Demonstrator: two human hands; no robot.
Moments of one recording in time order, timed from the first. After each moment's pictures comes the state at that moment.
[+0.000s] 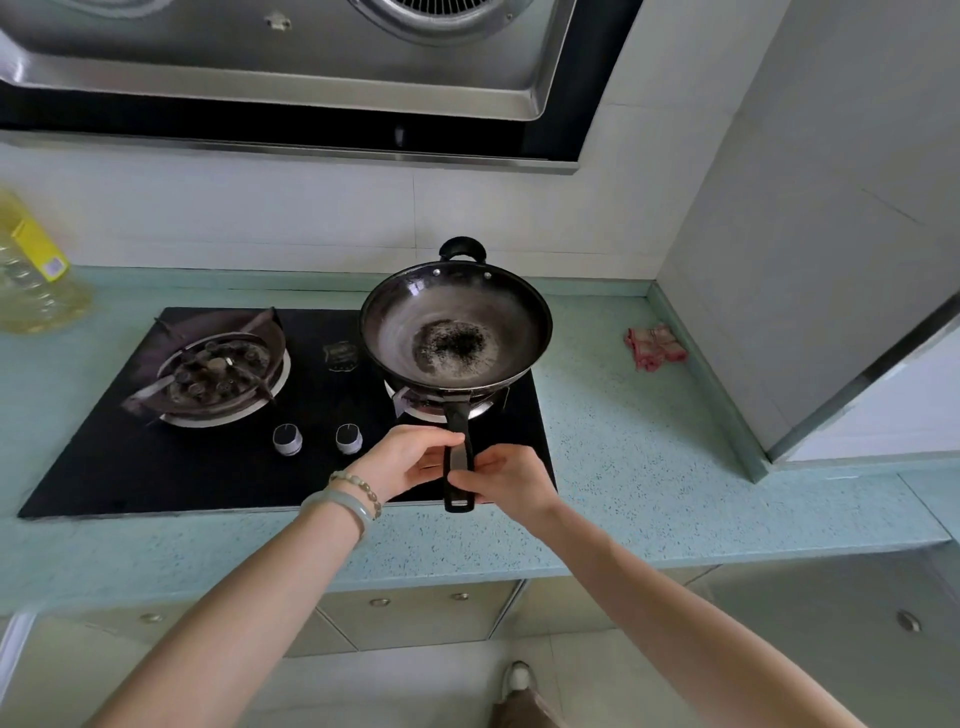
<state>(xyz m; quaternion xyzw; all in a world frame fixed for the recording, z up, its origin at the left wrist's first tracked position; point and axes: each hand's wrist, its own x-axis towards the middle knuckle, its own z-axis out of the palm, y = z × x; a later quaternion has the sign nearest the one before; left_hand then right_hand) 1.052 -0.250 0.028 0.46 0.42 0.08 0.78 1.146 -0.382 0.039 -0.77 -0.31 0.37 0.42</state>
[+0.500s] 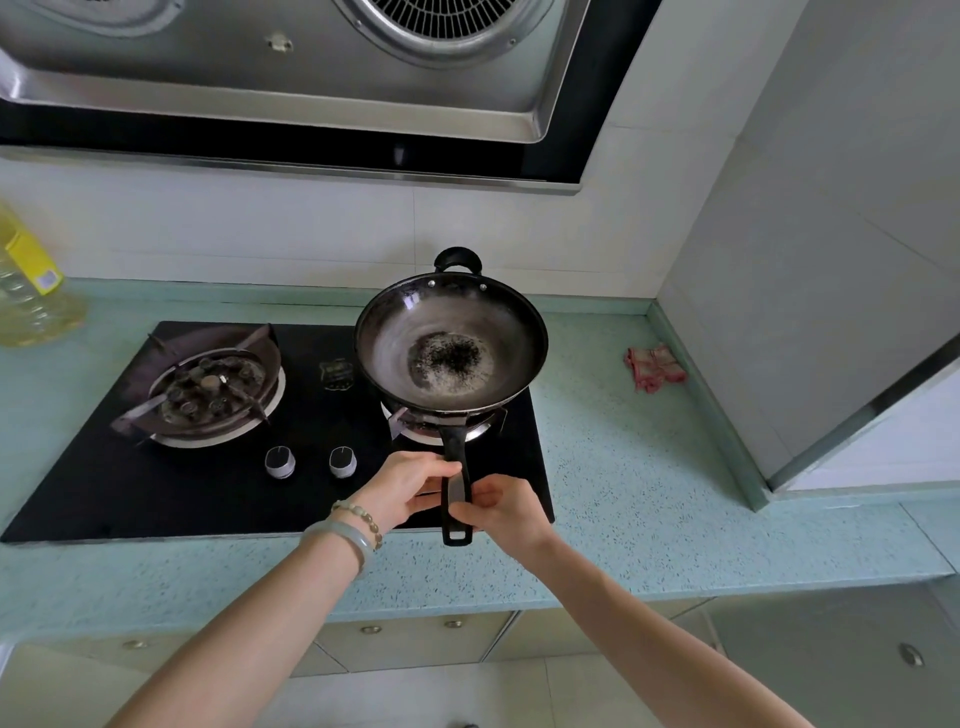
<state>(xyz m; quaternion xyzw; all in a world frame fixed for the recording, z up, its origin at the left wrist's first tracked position) 1.062 -0.248 0.025 0.46 0.43 0.09 0.77 1.154 -0.376 0.026 -0.77 -0.32 0.38 0.41</state>
